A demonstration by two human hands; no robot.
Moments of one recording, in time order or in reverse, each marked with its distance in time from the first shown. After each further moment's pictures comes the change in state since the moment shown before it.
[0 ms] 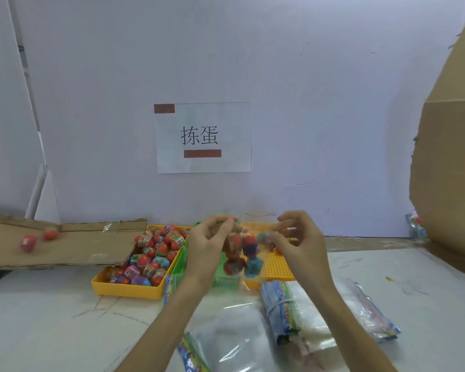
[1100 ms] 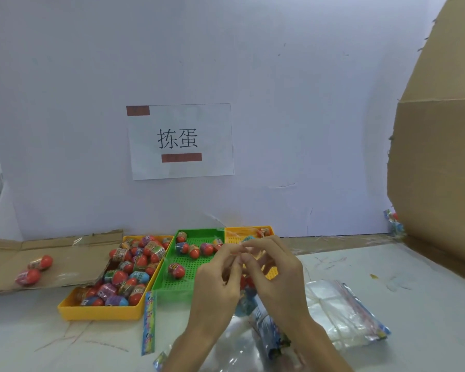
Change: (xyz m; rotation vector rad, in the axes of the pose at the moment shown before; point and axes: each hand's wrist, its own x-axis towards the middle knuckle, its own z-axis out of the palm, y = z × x) left_hand -0.025 -0.048 0.015 0.358 -0.187 0.415; right_hand -0.022 0.031 0.017 -0.238 0.016 -0.439
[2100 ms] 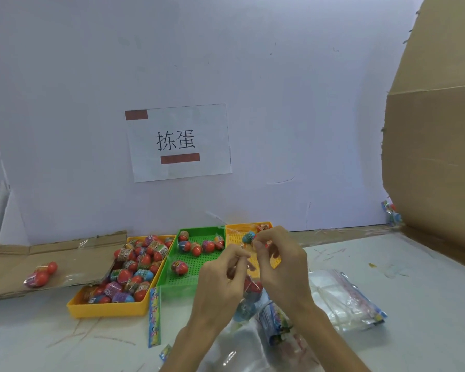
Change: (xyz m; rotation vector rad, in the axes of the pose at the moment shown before) left_hand -0.006 0.002 -0.001 0.029 -0.081 -0.022; right_hand -0.001 0.003 -0.010 -0.122 0.057 0.009
